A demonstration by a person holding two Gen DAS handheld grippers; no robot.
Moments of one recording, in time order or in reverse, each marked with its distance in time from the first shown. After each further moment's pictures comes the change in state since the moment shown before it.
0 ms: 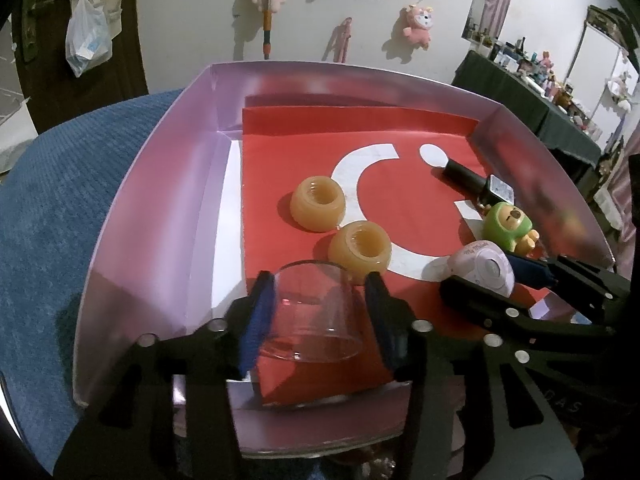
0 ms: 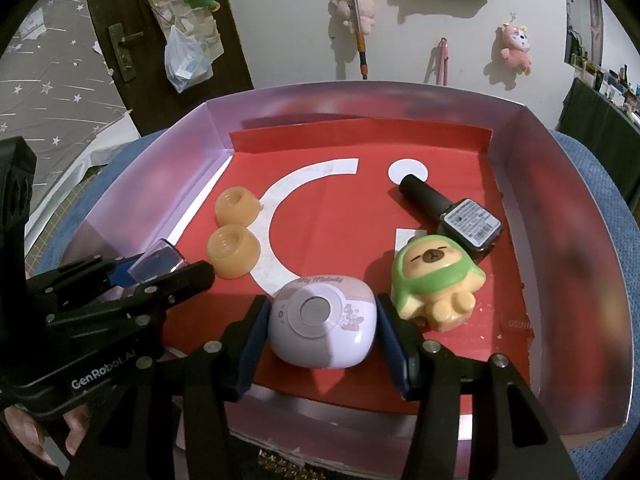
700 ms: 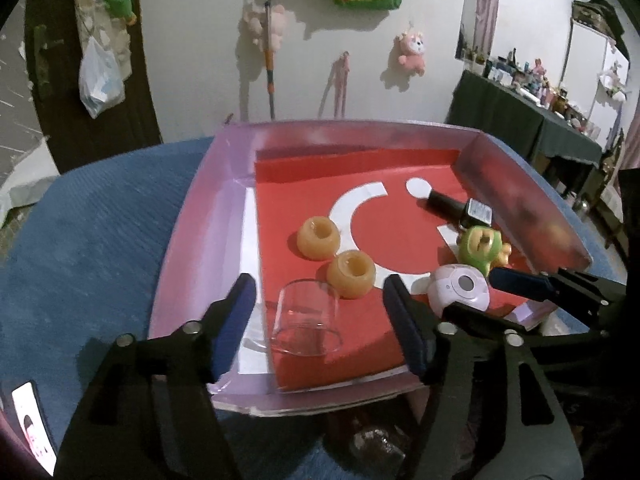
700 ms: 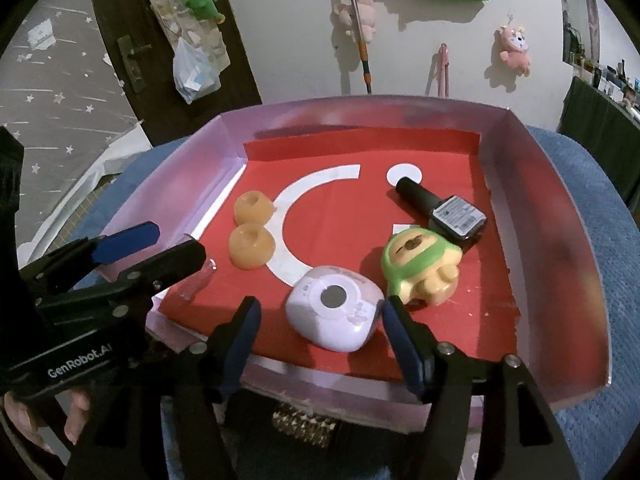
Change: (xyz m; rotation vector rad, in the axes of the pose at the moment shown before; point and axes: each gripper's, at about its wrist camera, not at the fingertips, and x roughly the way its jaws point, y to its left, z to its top) left arm -0.047 -0.011 0.001 0.055 -0.140 0.071; right arm -0.029 0.002 -0.012 0.012 -0.041 0.040
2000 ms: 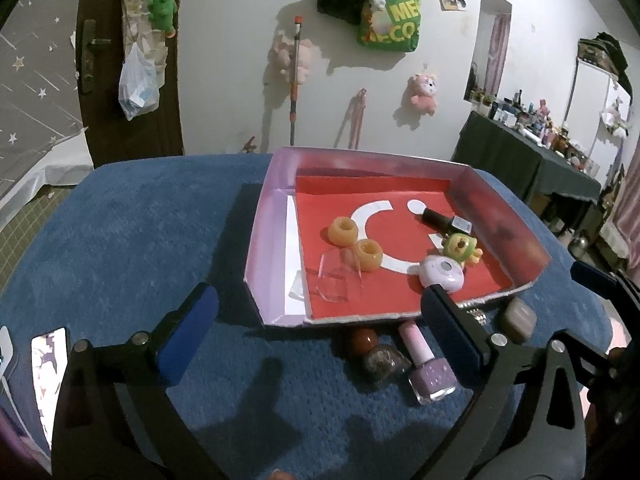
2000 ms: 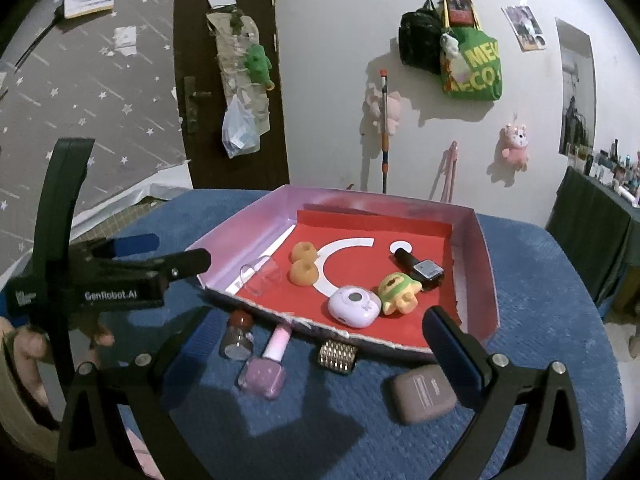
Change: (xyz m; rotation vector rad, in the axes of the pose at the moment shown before) left arm -0.073 0.022 -0.039 -0.084 -0.110 0.006; right arm -0.117 0.037 -0.055 -0.177 -0.304 -0.013
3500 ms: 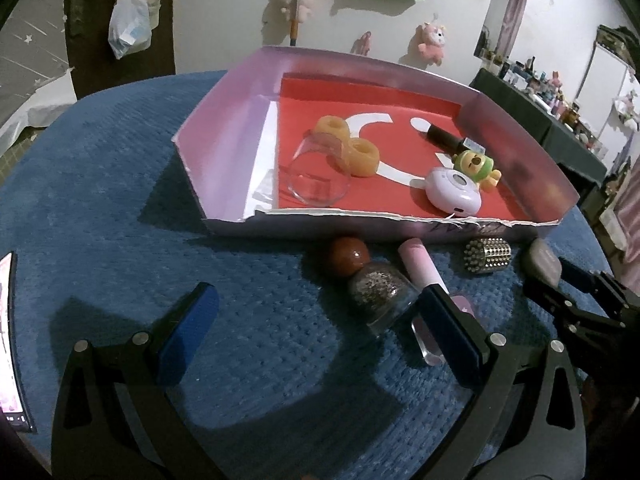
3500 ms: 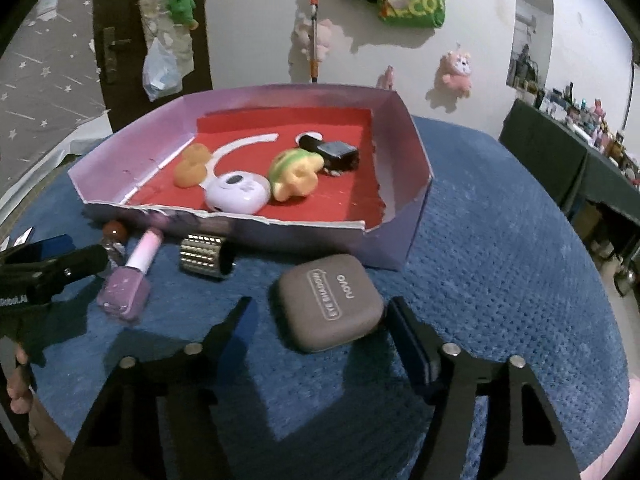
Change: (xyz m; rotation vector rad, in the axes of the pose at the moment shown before) left arm 0.051 -0.014 -0.049 -0.051 0.201 -0.010; right arm 0.051 -0.062 -0.062 0.111 0.251 -0.219
